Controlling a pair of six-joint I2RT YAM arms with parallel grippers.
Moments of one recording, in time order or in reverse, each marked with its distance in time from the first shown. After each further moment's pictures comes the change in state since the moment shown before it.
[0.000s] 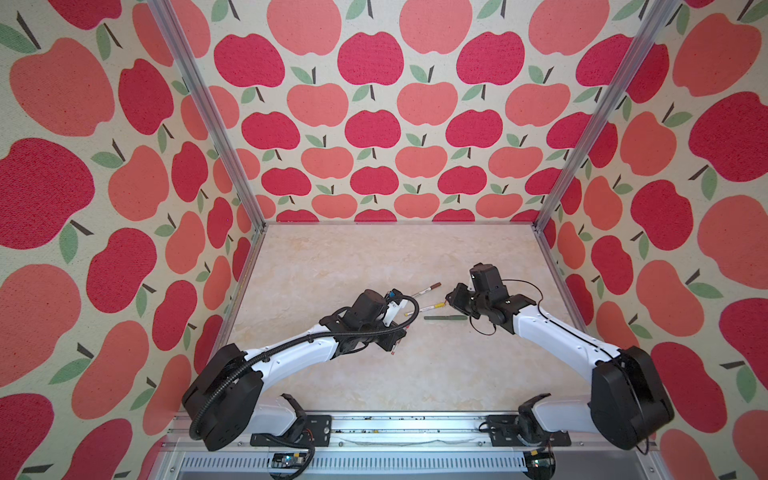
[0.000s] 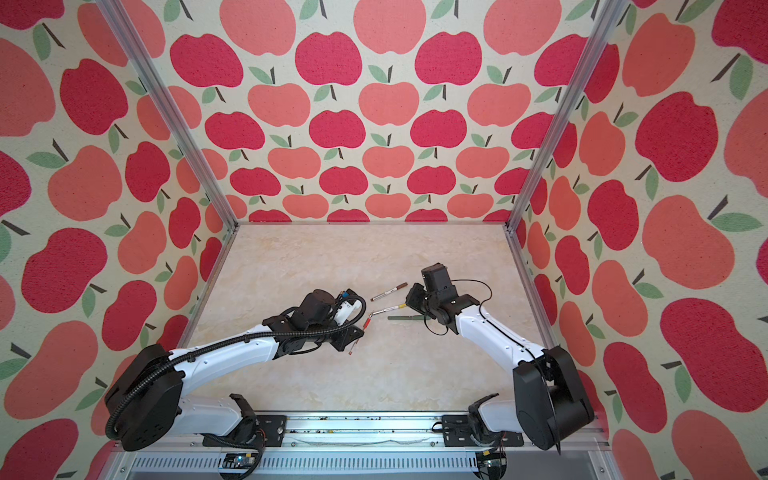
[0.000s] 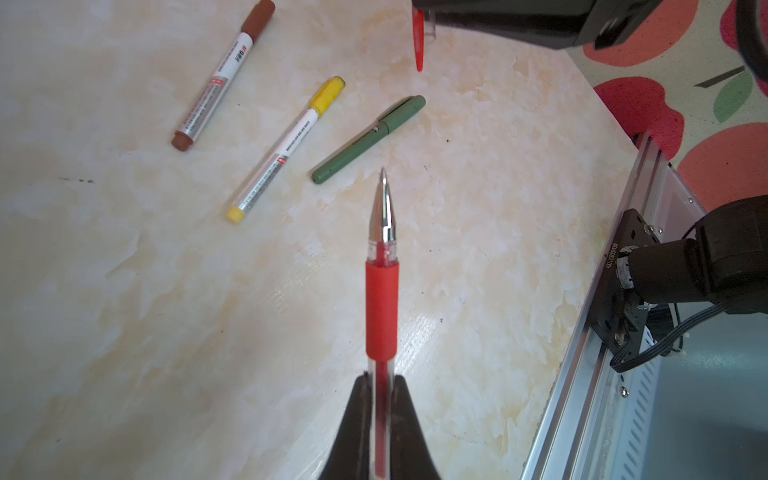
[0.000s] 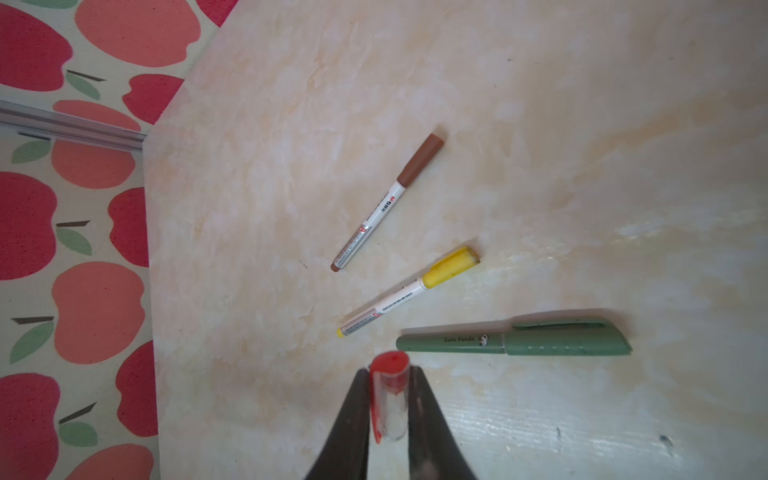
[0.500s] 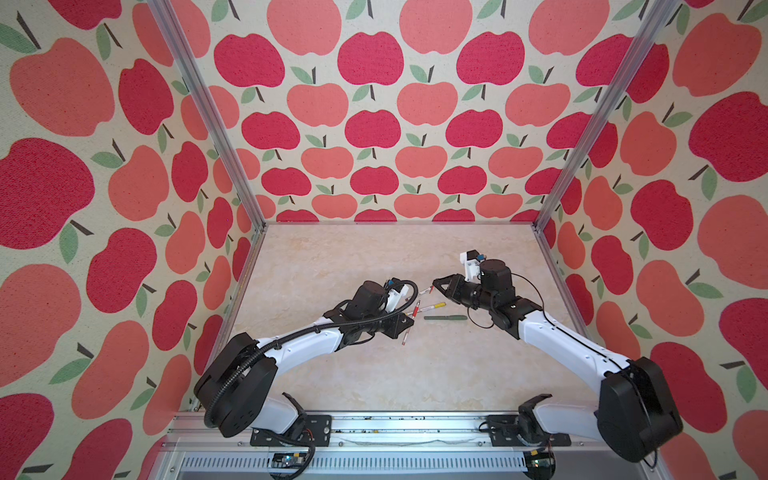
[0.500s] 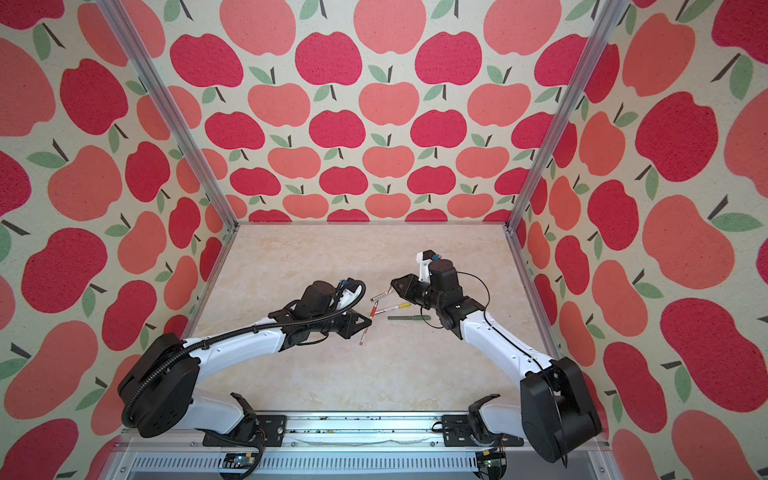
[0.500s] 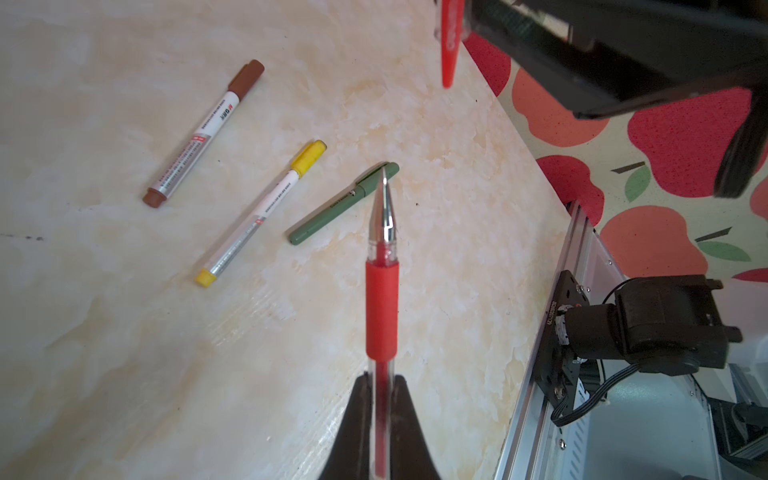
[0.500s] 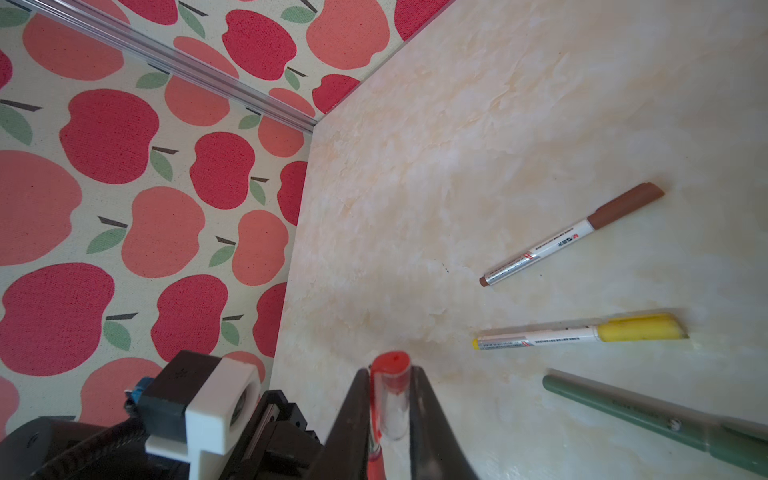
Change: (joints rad) left arm 0.052 0.072 0.033 0.178 0.099 -0.158; right arm 0.012 -0.053 -0.043 0.268 -0.234 0.008
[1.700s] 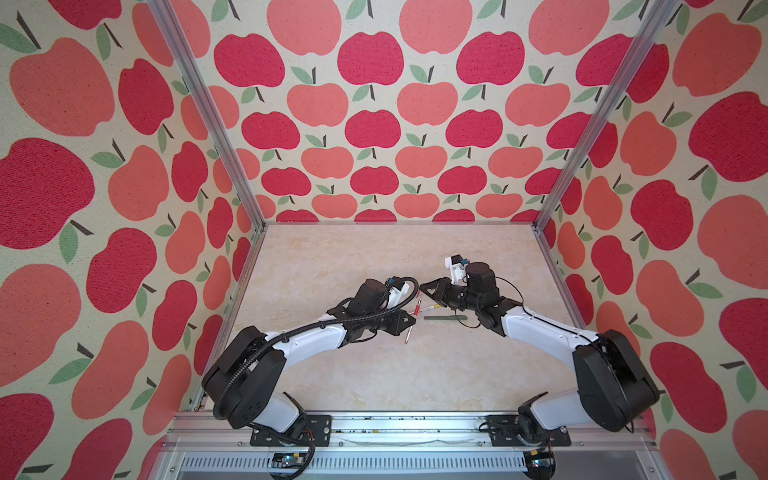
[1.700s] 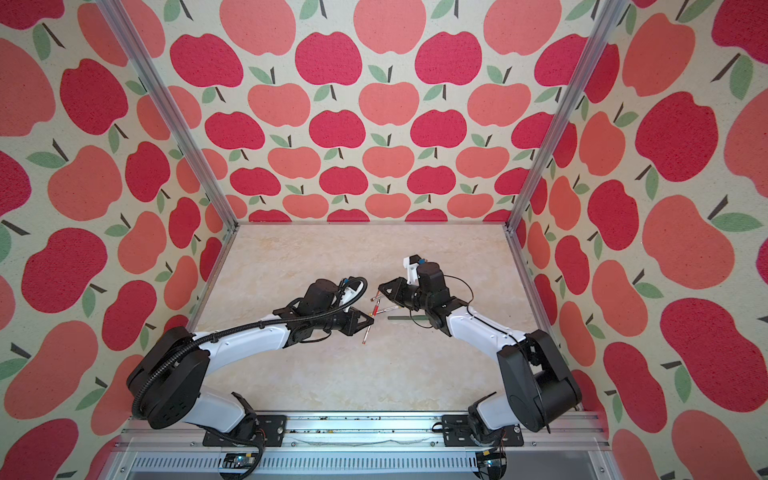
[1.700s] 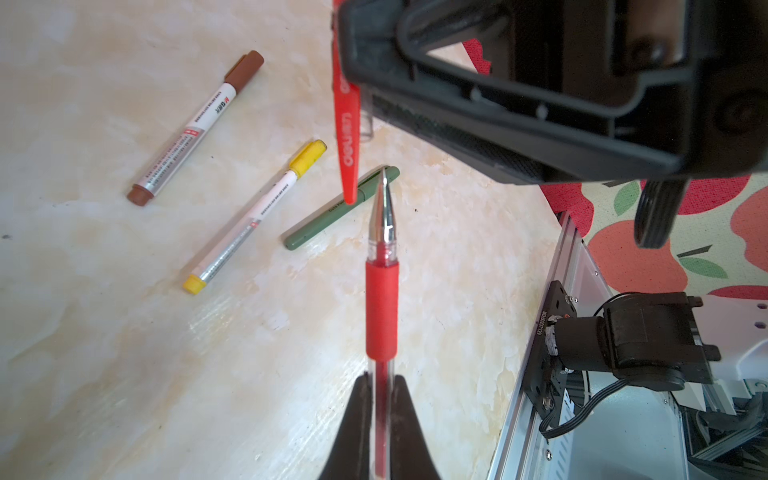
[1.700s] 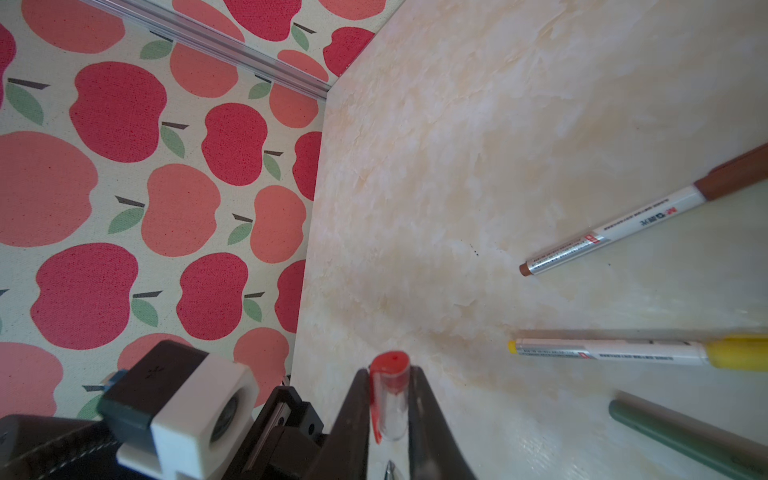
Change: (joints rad) left arm 0.004 0.043 0.017 0.013 0.023 -0.029; right arm 0.037 0.159 -0.012 0.179 -0.074 0.074
